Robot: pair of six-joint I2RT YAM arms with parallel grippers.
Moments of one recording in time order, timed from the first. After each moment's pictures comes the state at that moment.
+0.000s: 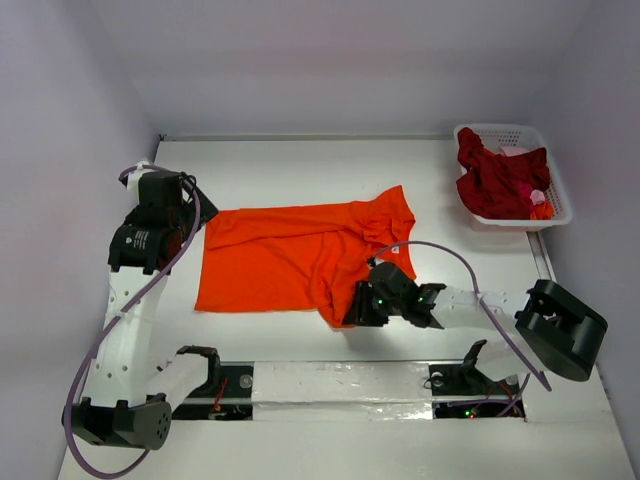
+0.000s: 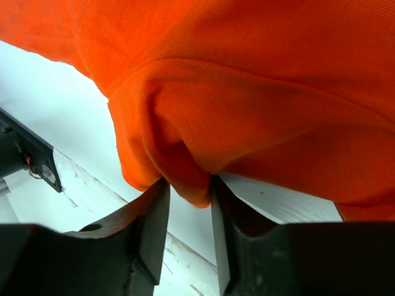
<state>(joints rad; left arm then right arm) -0.10 1.01 1.25 -0.95 -0.31 -0.67 0.93 1.36 0.50 0.02 -0.13 0.97</state>
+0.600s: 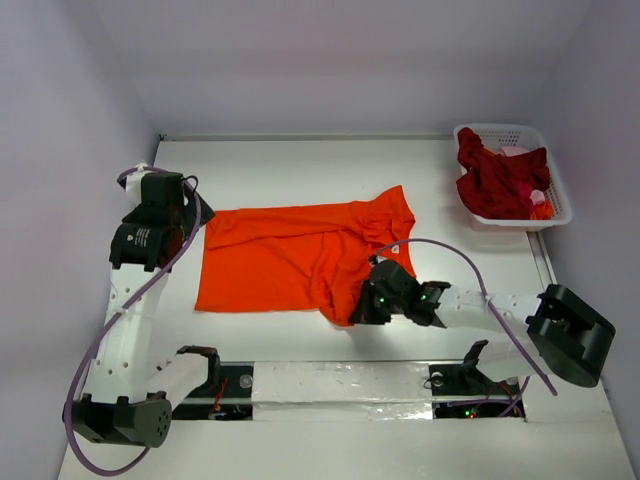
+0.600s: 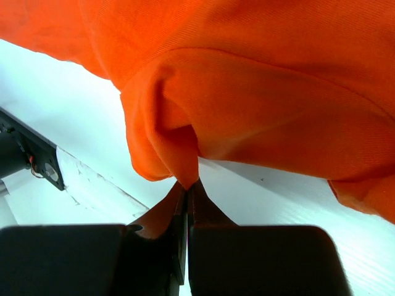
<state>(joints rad) -0.10 1.02 1.25 -0.98 -0.38 -0.67 0.93 1.31 0.53 -0.07 -0.11 0.97</state>
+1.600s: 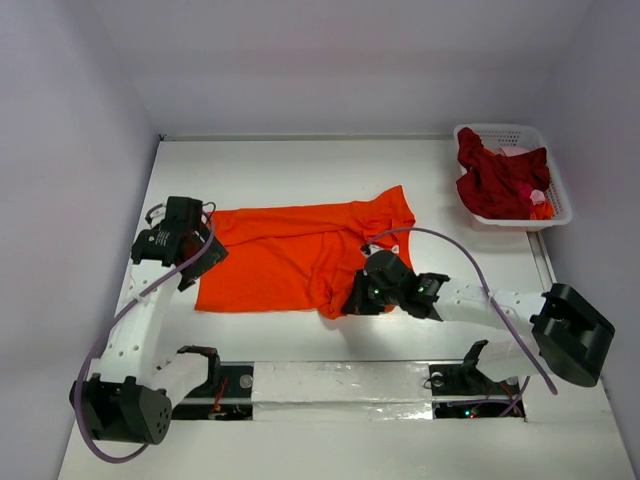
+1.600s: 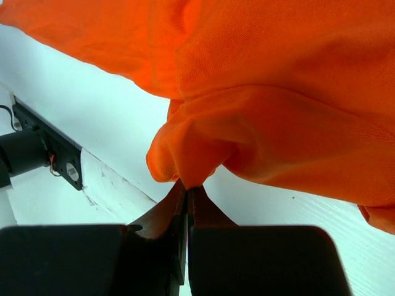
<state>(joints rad) -0.10 1.03 1.03 -1.11 -0.24 -0.77 0.93 1.31 0.63 -0.10 -0.11 0.90</state>
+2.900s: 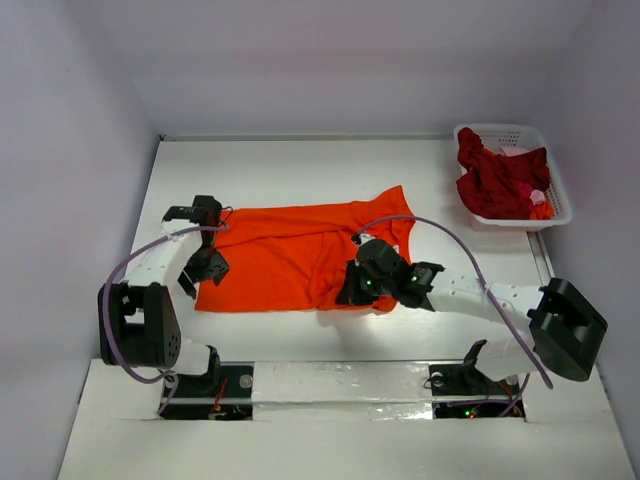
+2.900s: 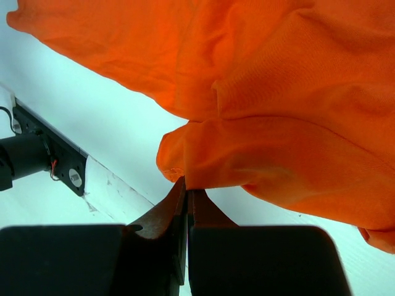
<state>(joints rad) -0.08 1.41 0.99 -1.14 -0.34 -0.78 0.93 1.36 0.76 -0.18 -0.11 0.80</state>
